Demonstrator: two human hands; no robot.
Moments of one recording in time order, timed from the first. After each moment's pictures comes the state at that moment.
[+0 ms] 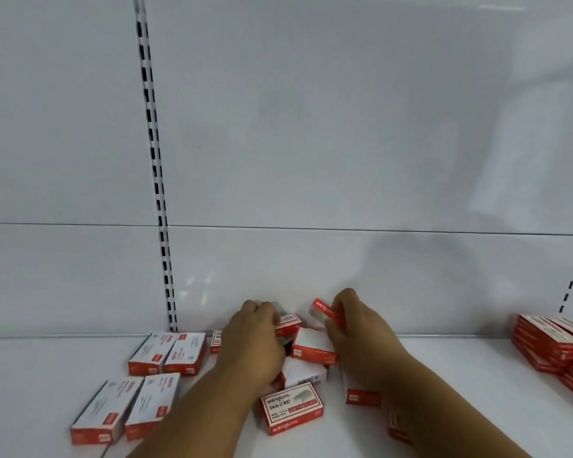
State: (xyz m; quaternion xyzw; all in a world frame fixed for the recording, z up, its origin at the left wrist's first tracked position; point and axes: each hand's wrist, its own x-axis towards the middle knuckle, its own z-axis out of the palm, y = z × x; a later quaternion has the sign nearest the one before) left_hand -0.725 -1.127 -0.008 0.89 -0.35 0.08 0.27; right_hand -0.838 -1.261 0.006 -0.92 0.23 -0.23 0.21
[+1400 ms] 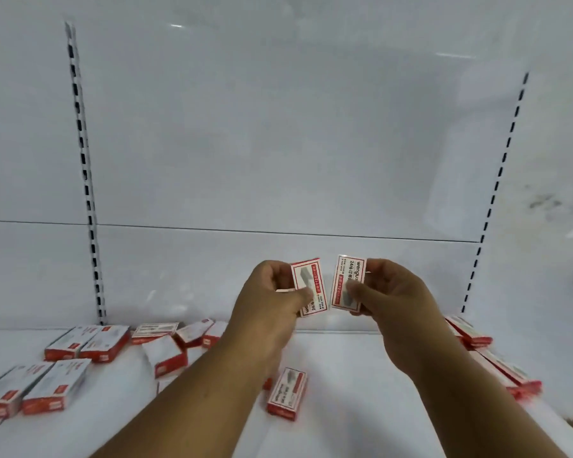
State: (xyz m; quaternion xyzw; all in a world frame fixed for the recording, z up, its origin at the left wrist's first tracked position) left_hand -0.869 -1.207 0.059 0.64 -0.24 -0.14 0.72; right_hand -0.978 -1.321 0.073 -0.70 0.21 -0.37 0.57
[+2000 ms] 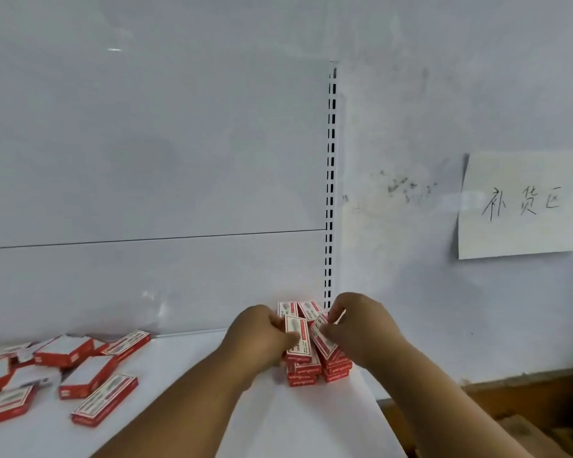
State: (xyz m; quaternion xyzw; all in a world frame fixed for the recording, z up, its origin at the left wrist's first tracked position) left_hand -1.019 -1.390 0.028 0.81 -0.32 -0.16 0.47; right_hand -1.137 -1.507 0.039 -0.88 0.36 -0.22 0.22
